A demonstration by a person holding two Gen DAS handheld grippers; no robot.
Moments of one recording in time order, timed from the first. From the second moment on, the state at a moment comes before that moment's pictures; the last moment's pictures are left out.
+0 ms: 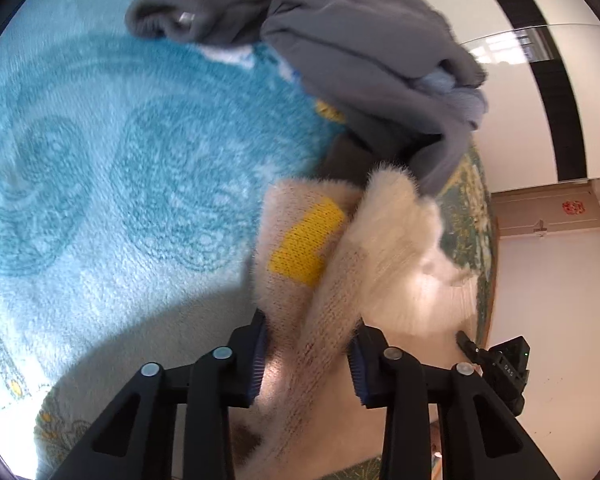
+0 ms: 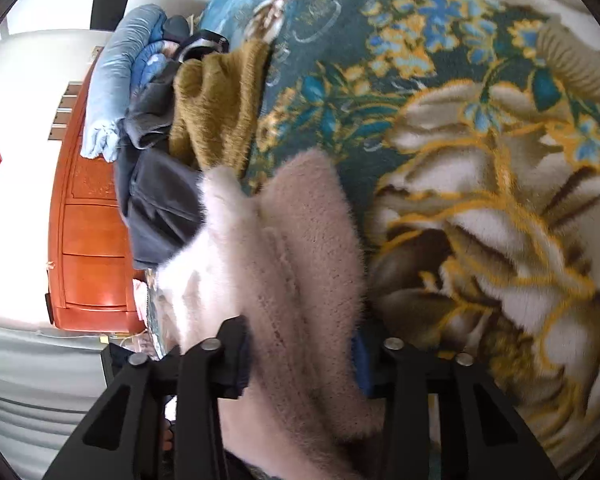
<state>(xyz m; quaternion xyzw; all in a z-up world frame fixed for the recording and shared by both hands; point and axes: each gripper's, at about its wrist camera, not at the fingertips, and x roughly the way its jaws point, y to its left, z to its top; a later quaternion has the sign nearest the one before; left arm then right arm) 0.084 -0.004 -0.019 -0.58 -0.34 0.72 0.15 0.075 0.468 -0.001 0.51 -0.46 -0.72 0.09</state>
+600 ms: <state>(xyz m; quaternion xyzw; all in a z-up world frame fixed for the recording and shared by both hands) 0.111 0.013 0.079 -0.51 -0.28 0.79 0.21 0.120 0.449 0.107 0.45 -0.42 -0.77 0.14</state>
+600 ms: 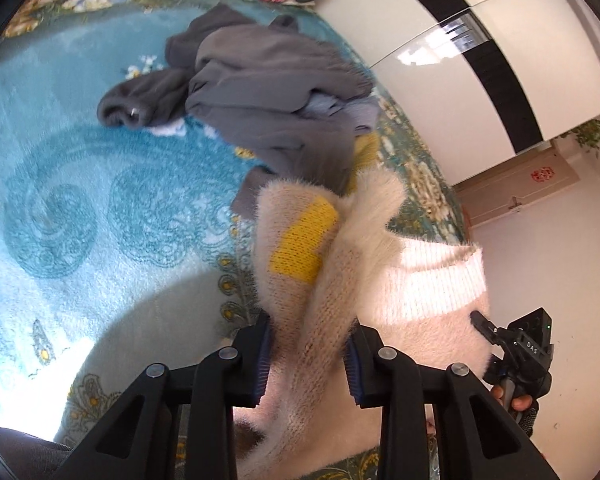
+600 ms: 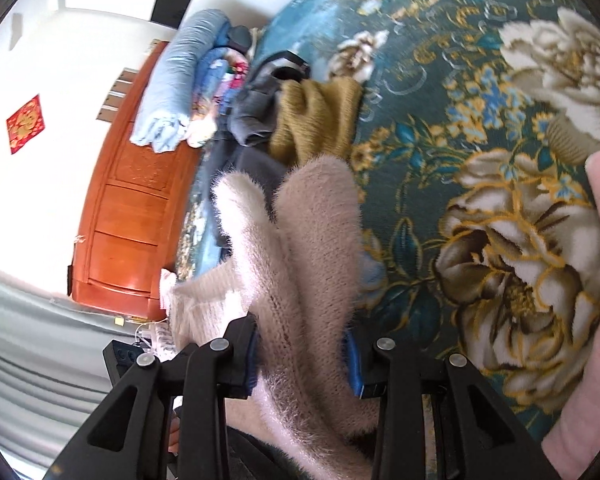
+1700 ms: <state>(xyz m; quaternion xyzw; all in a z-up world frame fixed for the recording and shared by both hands) 0.145 0.399 0.126 -0.59 -0.08 0.67 0.44 0.388 0.719 0.173 0.30 -0.50 -0.80 -0.11</state>
